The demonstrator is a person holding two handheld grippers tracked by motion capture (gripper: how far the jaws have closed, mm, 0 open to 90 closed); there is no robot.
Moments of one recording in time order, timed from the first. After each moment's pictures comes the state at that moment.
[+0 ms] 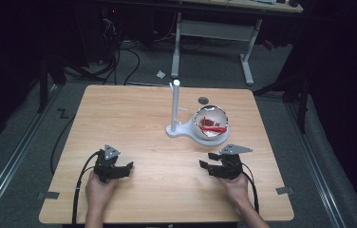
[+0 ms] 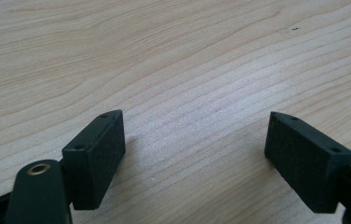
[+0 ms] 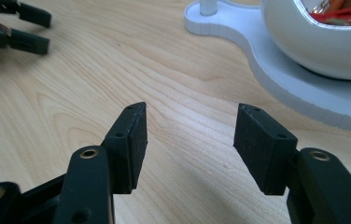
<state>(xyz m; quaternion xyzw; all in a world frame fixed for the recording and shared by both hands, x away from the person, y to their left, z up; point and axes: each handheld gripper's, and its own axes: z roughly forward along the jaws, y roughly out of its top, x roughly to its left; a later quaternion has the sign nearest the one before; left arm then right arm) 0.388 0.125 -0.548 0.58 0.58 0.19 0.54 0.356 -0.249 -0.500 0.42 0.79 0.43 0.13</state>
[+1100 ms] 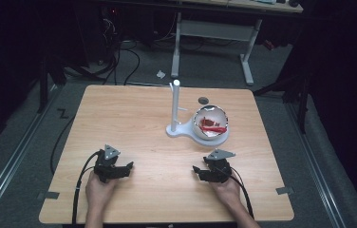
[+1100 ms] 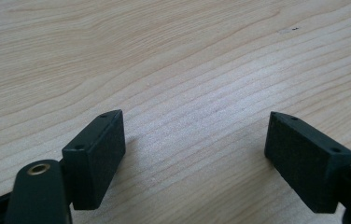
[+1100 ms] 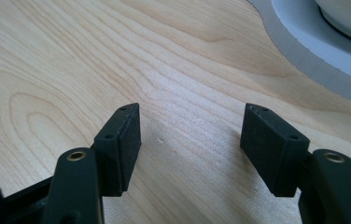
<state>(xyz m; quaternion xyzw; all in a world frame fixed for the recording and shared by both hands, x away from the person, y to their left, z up) 0.388 0.125 -0.548 0.58 0.58 0.19 0.54 0.359 -0.222 -0.531 0.41 0.82 0.35 0.18</state>
